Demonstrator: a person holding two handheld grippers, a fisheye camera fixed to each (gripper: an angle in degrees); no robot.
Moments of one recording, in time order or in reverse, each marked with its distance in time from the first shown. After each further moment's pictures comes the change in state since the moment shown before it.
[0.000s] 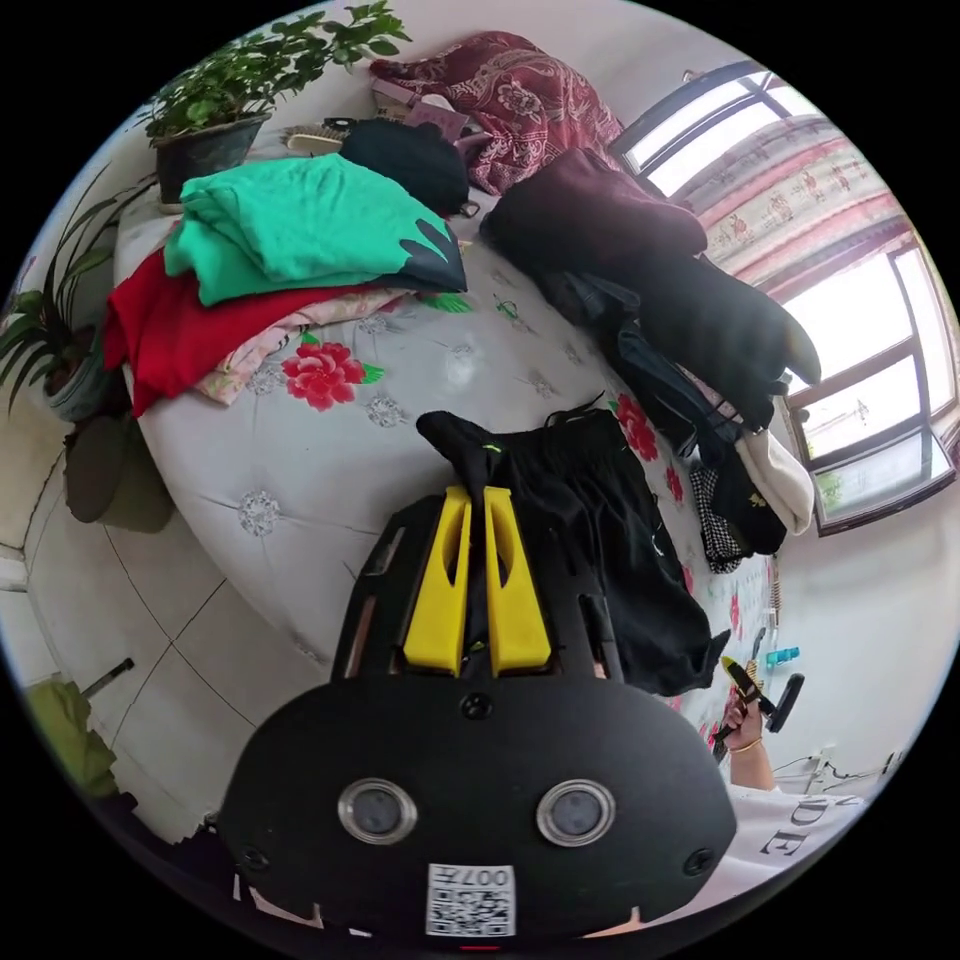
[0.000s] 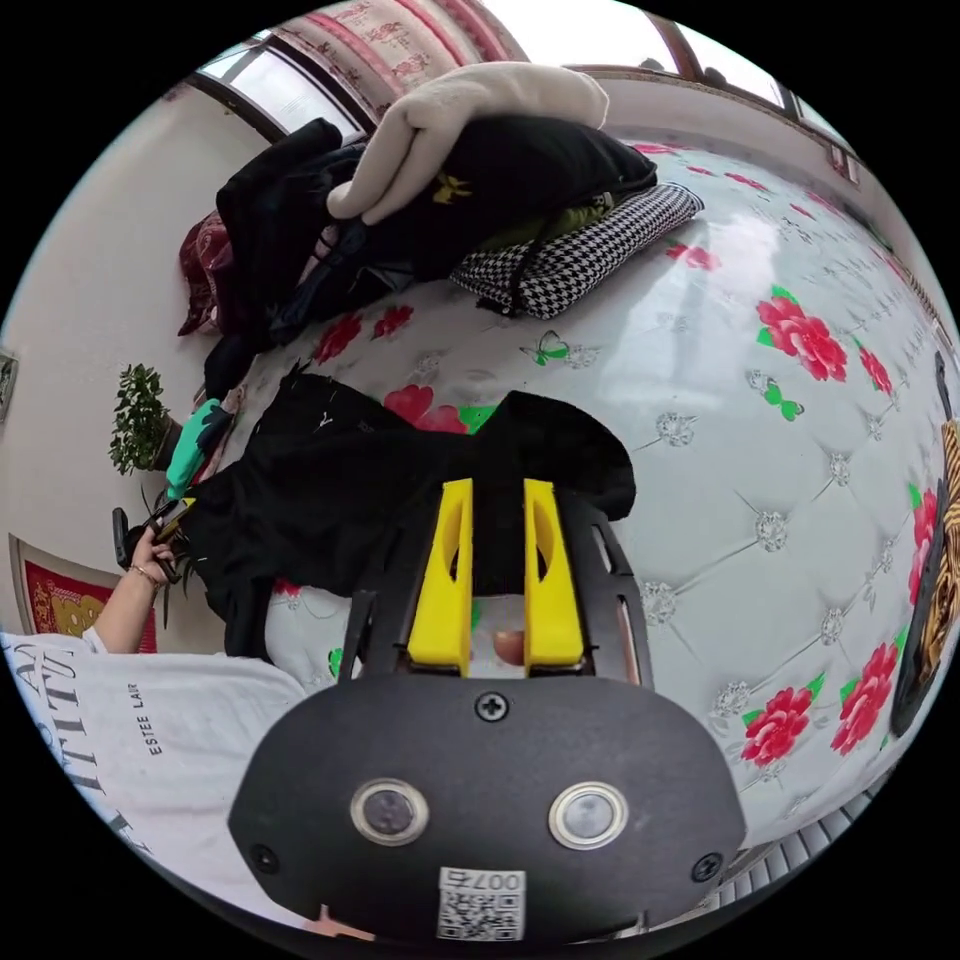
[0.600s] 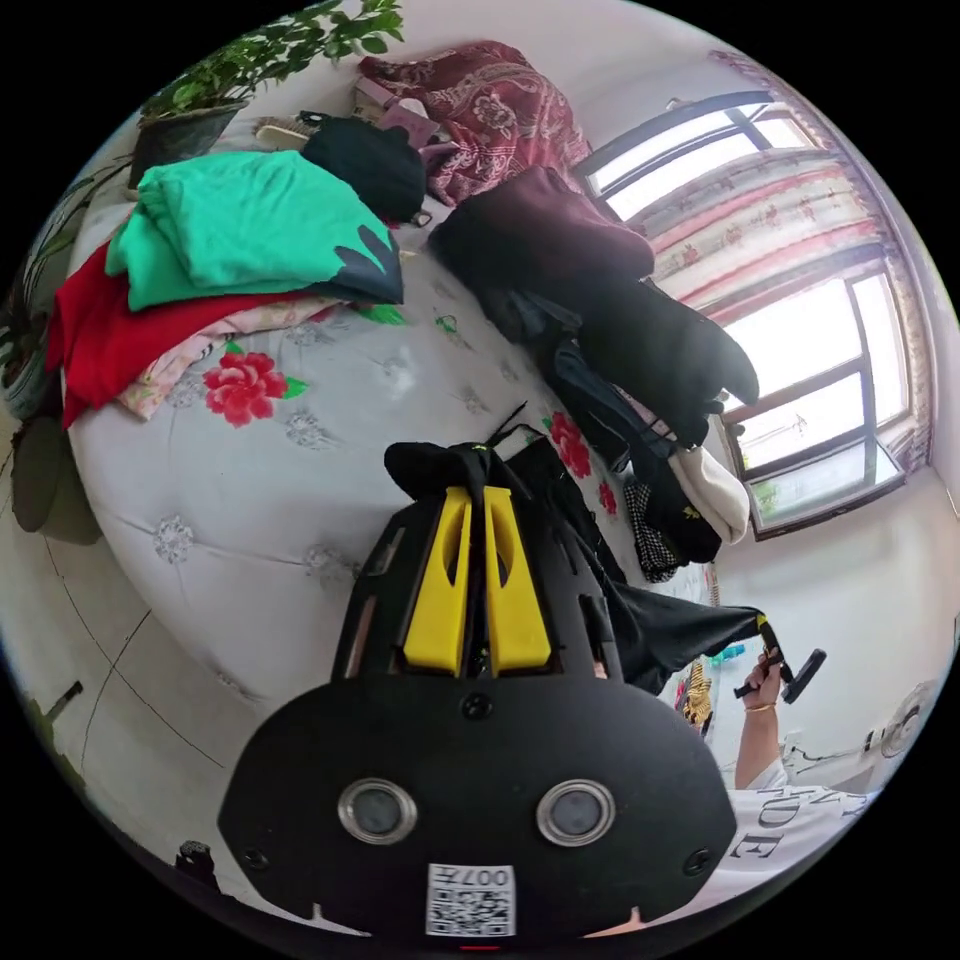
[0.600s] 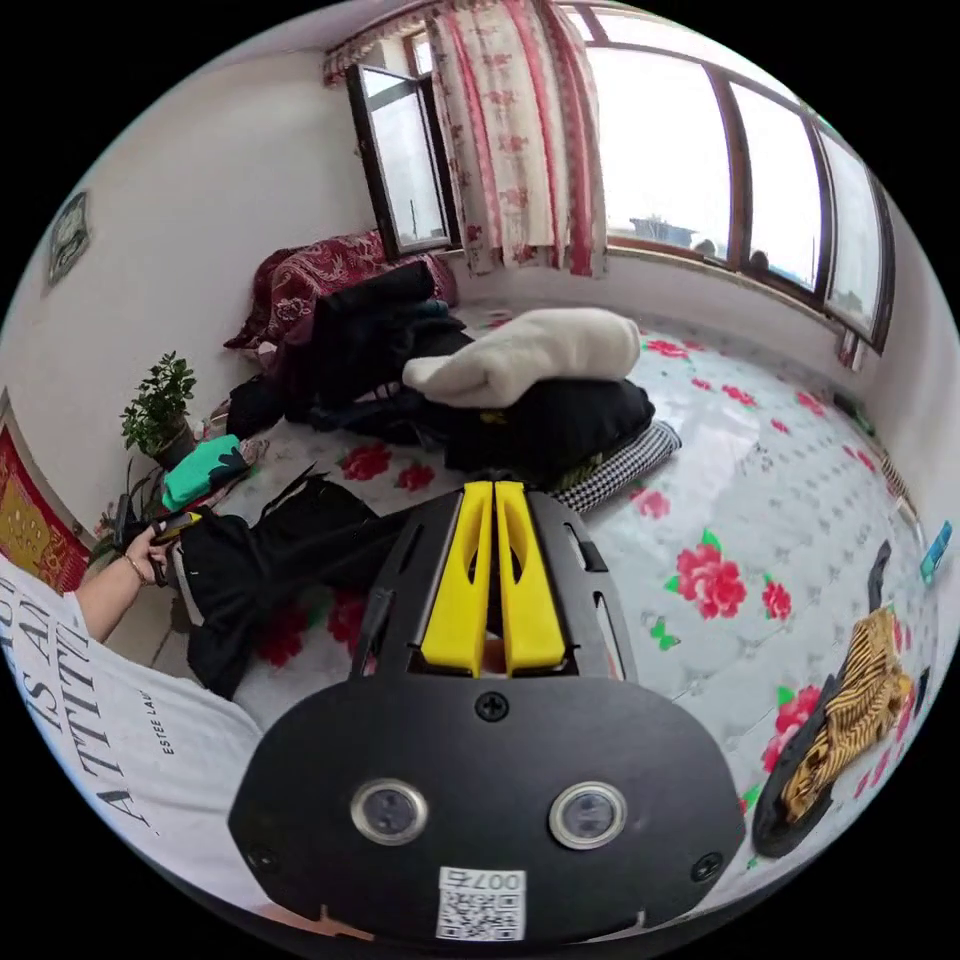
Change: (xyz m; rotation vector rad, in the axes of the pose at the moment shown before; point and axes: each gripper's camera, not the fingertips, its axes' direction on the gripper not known) left arm 0.024 -0.007 -0.006 0.039 0.205 0.005; right arm -0.038 -0.075 -0.131 0.375 0.135 -0.303
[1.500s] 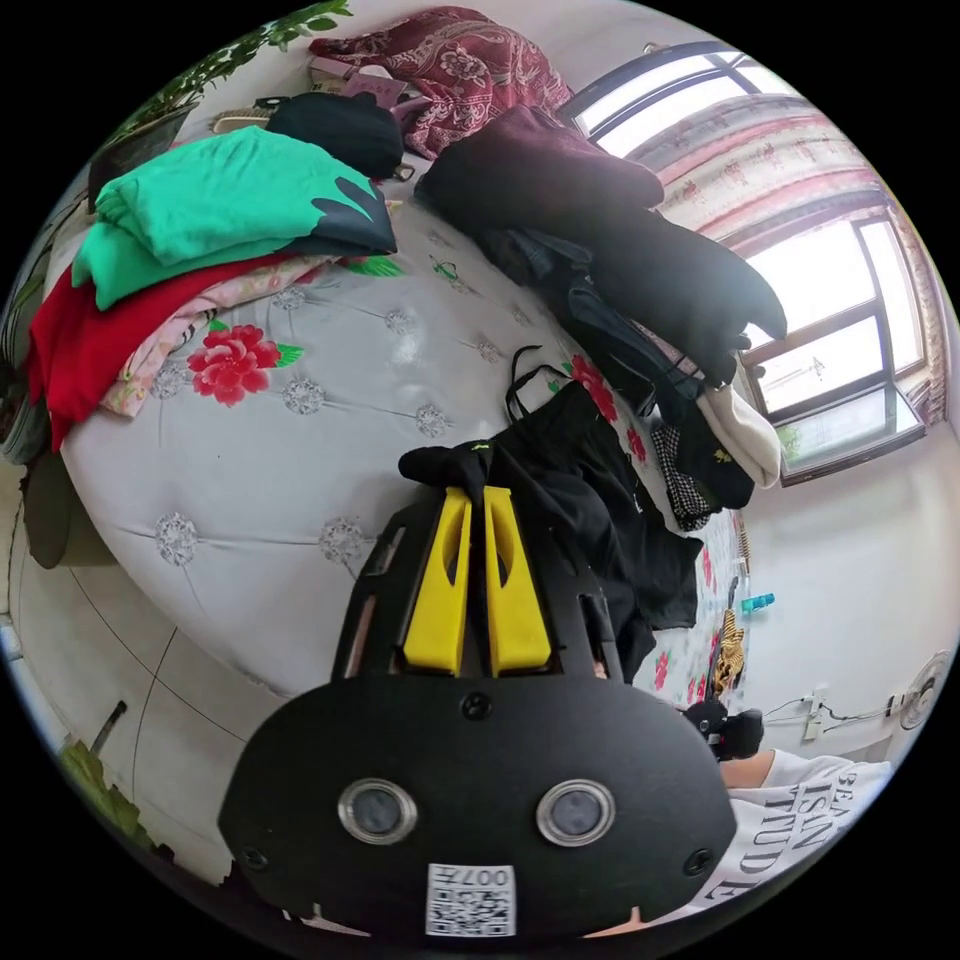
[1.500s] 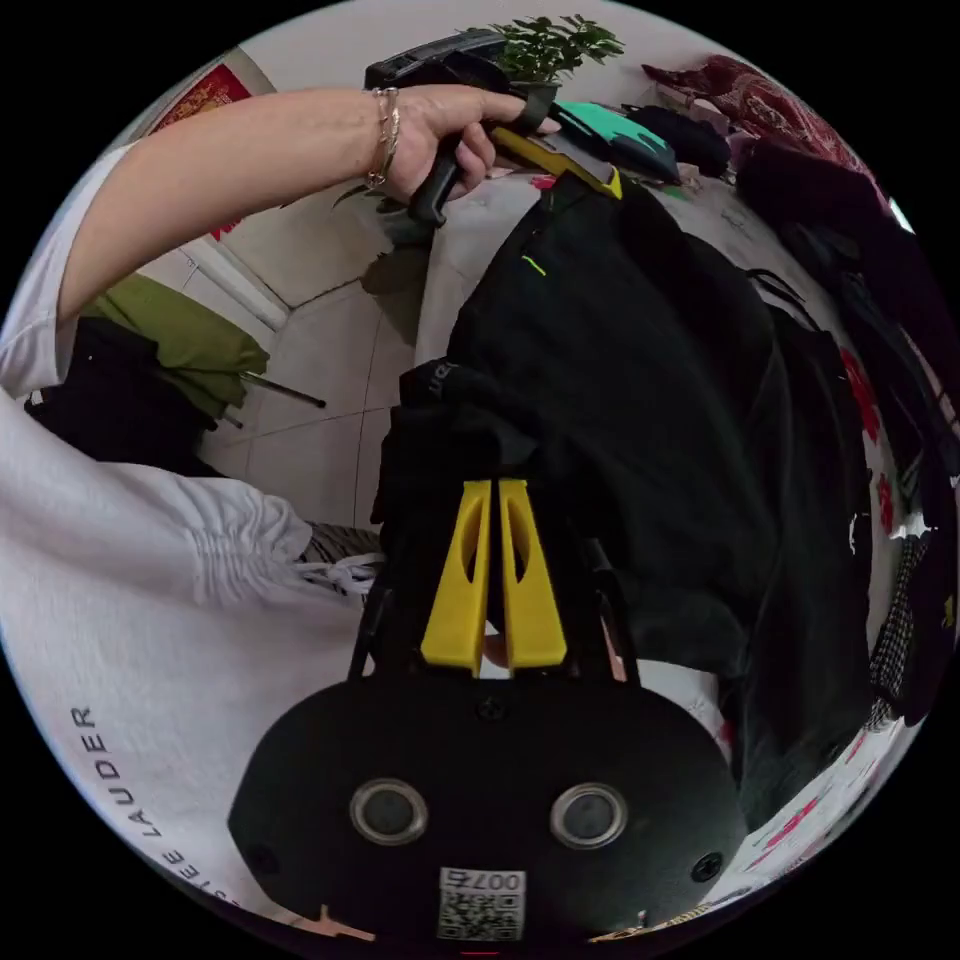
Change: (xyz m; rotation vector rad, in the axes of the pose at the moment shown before) left arm -0.015 0.030 0.045 -0.136 -0.066 0.085; right arm -0.350 0.165 0.187 -0.625 -0.491 -0.823
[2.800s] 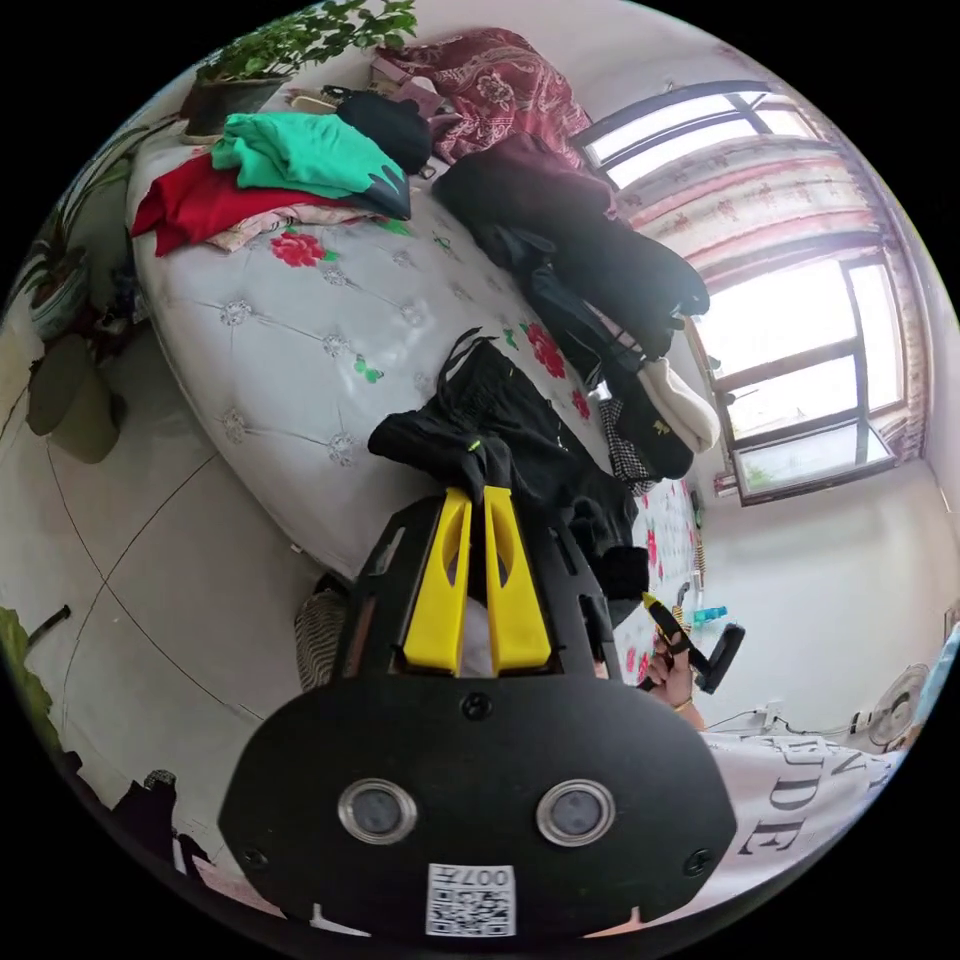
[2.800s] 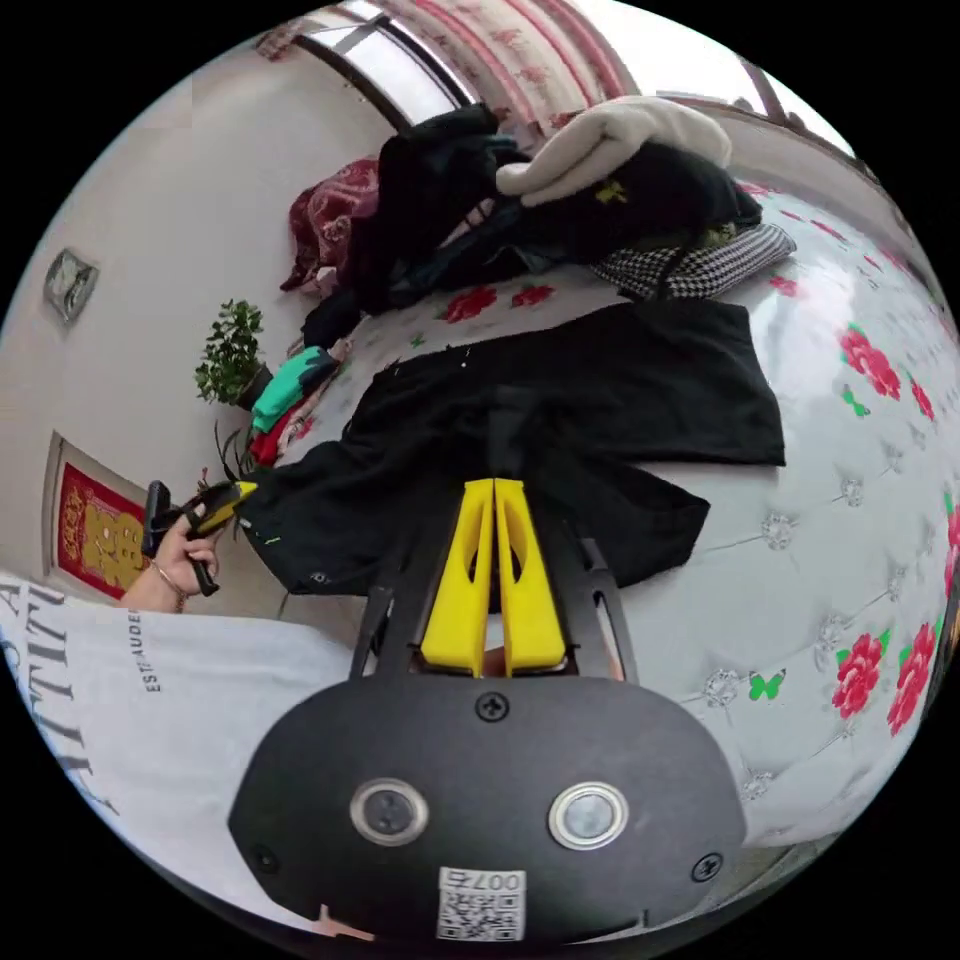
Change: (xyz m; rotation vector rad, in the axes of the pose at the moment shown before) left arm 0.009 0.208 -0.059 0.054 0.100 -0.122; right arm 0.063 0.270 -0.171 0.577 0.013 0.920
